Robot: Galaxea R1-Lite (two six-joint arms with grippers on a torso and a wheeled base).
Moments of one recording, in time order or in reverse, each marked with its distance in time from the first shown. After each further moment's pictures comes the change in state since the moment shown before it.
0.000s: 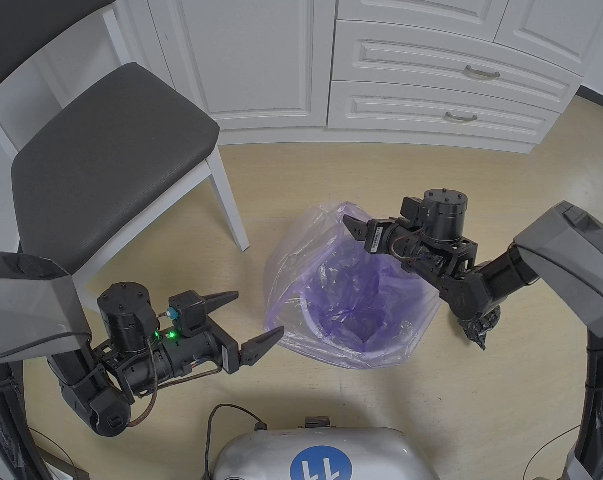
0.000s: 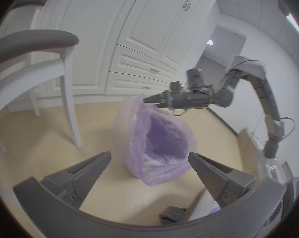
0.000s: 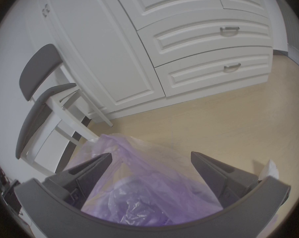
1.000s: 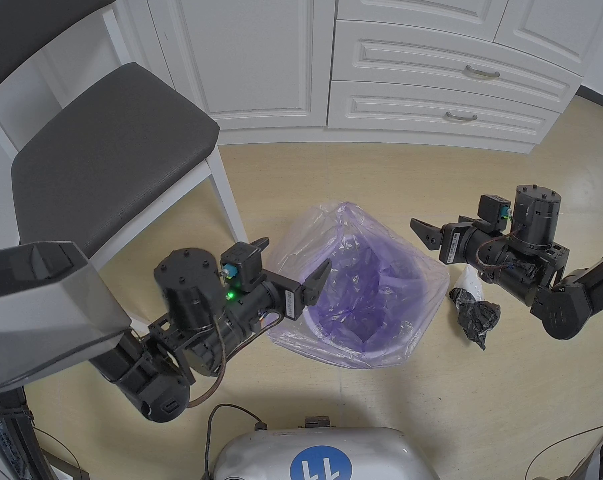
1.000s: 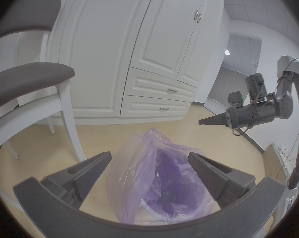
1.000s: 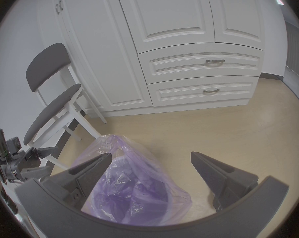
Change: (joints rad) left arm -0.202 0.024 -0.331 0.117 0.432 -0.043; right arm -0.071 -0.434 0.474 -0.016 -0.030 -0.131
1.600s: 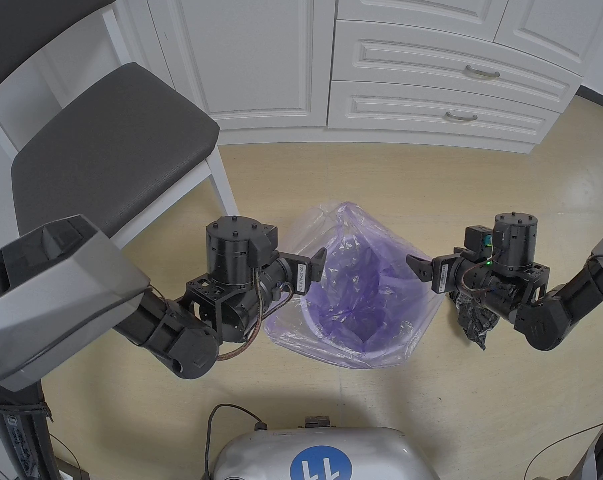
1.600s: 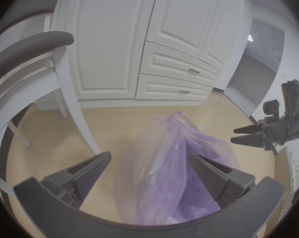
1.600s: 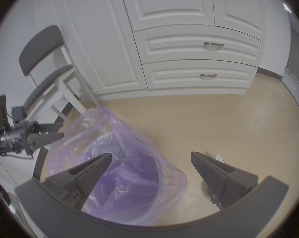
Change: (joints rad) left arm 0.023 0.070 -0.322 0.447 0.149 -0.071; right arm -0.016 0.107 0.035 0.005 -0.019 -0.036
